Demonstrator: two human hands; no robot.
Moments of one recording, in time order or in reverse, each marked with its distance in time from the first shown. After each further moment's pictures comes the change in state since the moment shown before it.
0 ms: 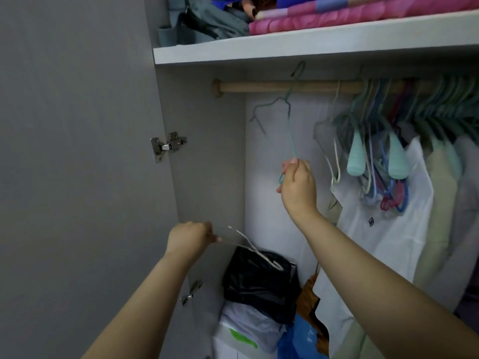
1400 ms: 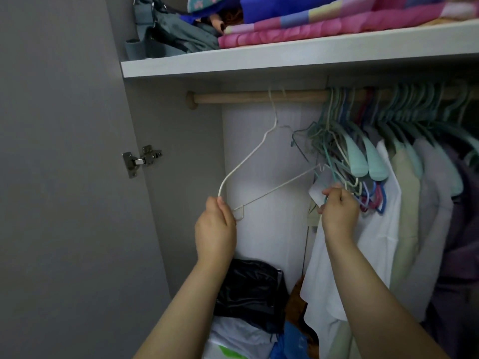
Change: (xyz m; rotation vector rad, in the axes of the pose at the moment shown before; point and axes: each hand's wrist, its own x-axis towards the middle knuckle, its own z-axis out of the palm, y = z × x) left_hand -0.012 0.108 -0.062 -0.951 0.598 -0.086; right_hand -0.001 0.063 -0.088 0.175 0.369 0.290
